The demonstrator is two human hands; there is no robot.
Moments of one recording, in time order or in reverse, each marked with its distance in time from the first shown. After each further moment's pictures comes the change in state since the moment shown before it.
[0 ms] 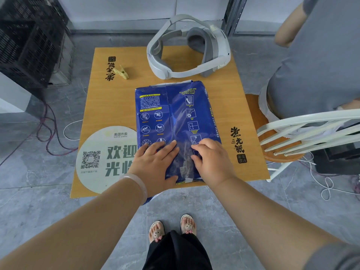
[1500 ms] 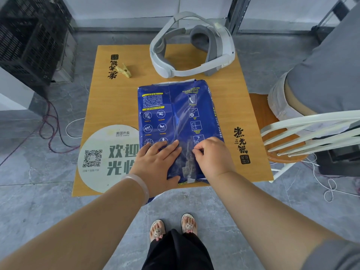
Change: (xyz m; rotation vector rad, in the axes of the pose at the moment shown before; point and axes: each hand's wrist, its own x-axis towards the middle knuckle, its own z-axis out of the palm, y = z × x) left_hand 0.000 -0.002 0.003 -0.032 0.015 -0.003; right_hand 0.019 -0.006 0.002 0.063 -0.033 0.180
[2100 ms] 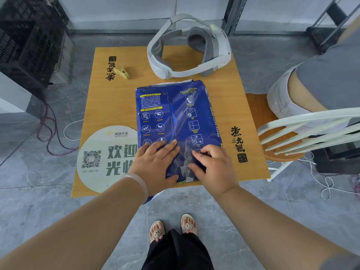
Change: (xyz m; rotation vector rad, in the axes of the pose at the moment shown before) left_hand 0.001 0.001 -0.002 0.012 -0.011 -0.001; right_hand -0.039 0.019 -0.001 -0.025 0.042 -0.167
